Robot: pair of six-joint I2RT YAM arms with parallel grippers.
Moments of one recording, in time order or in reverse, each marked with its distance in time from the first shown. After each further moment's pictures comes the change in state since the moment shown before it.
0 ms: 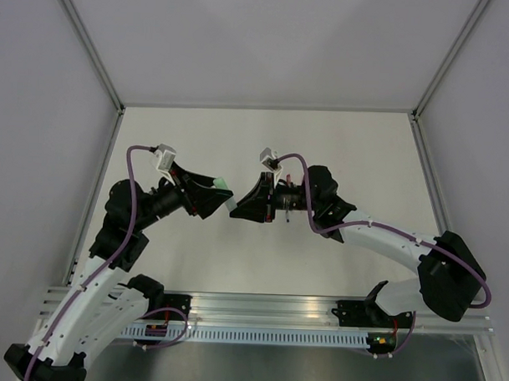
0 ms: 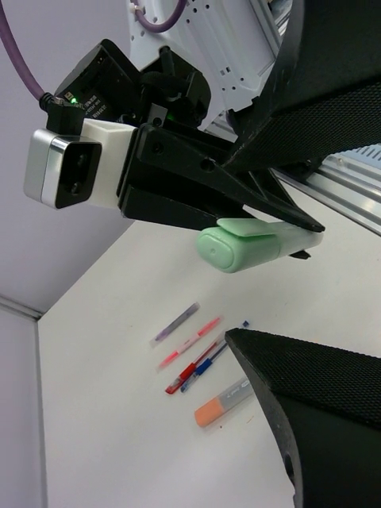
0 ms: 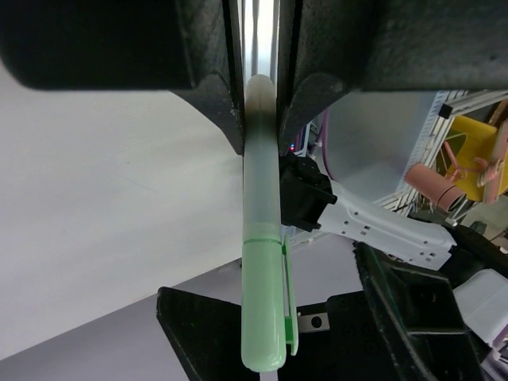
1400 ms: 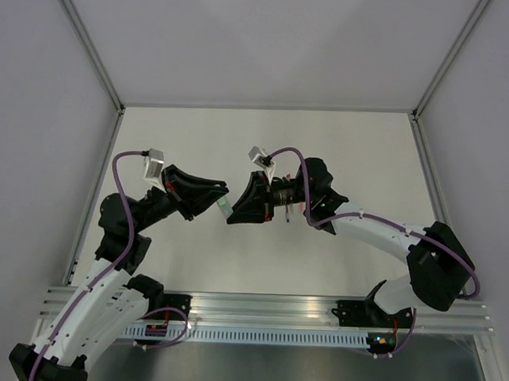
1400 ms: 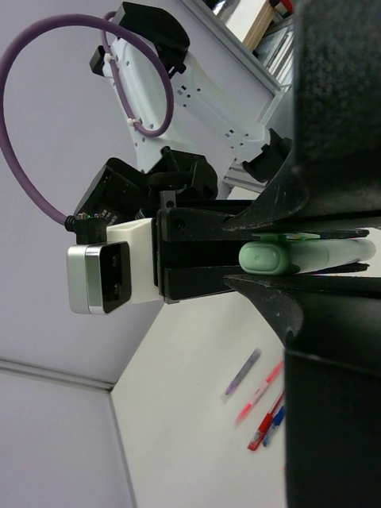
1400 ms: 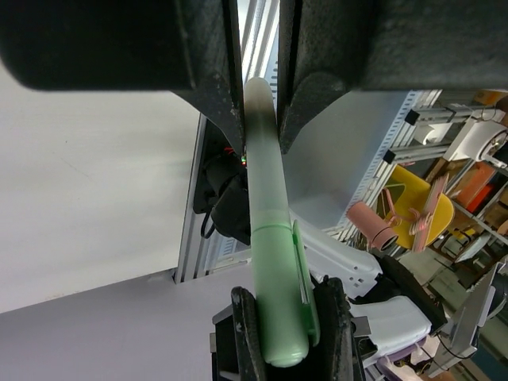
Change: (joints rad) left arm 0.015 -0.015 -0.114 0.399 0.168 -0.119; right arm -0.006 0.081 0.084 0.097 -0.227 0.092
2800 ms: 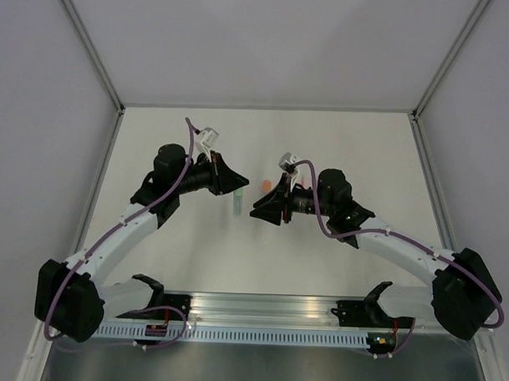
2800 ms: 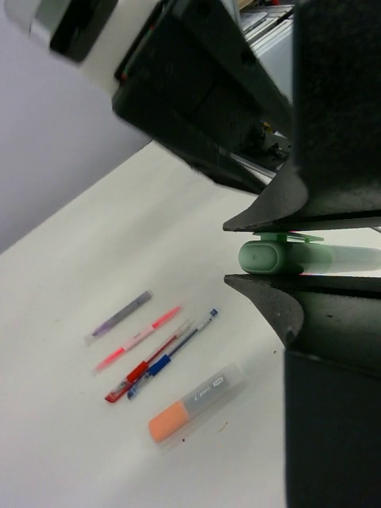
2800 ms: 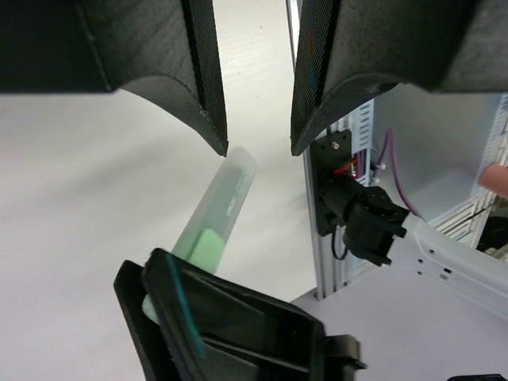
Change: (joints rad) left arm -0.007 0.444 0.207 -0.312 -0.045 0.153; right arm -0.085 -0.164 -0.157 -0.270 0.277 -0.237
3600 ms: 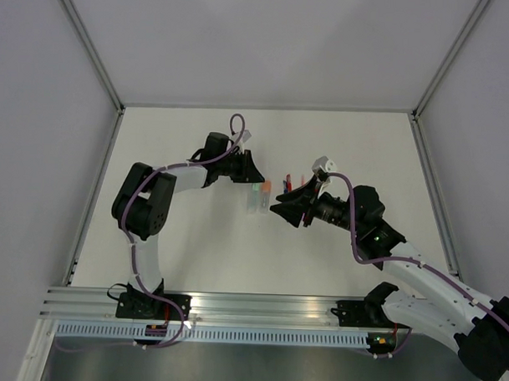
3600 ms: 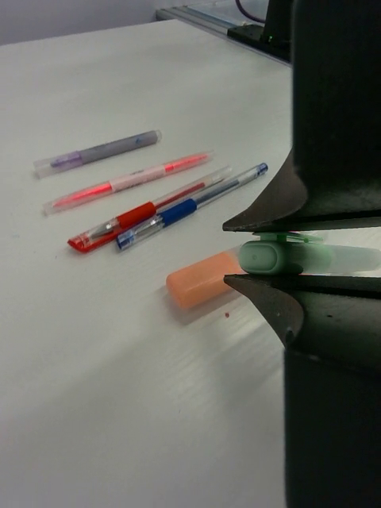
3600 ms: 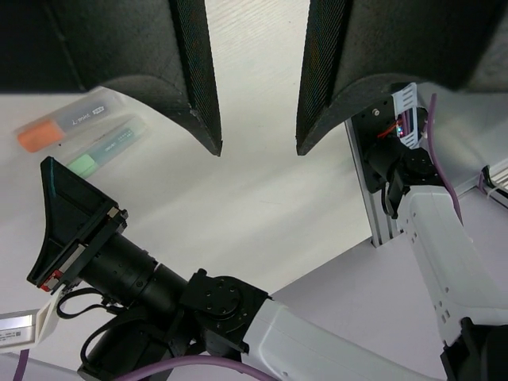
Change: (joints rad) left arm 0.012 0.870 0.323 0.132 0.016 0.063; right arm -0.046 -0.371 -0.156 -0.097 0.234 -0.035
